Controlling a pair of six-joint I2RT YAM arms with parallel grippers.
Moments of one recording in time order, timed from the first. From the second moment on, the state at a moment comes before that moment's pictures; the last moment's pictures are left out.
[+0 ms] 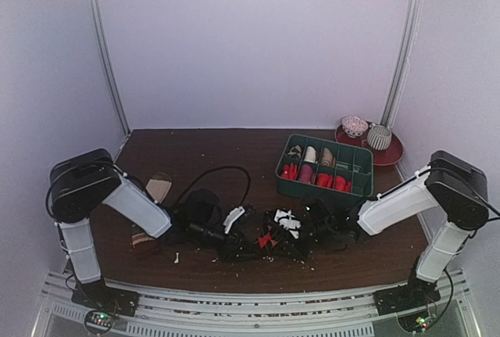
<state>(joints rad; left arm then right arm) -0.93 1.92 0.72 0.56 0.64 -0.28 0.94 1.69 0.64 0.26 -0.36 -0.10</state>
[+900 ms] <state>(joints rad) -0.95 1.90 0.39 1.12 0.58 -0.12 0.85 2.10 1.01 0.12 -1.05 -0.08</state>
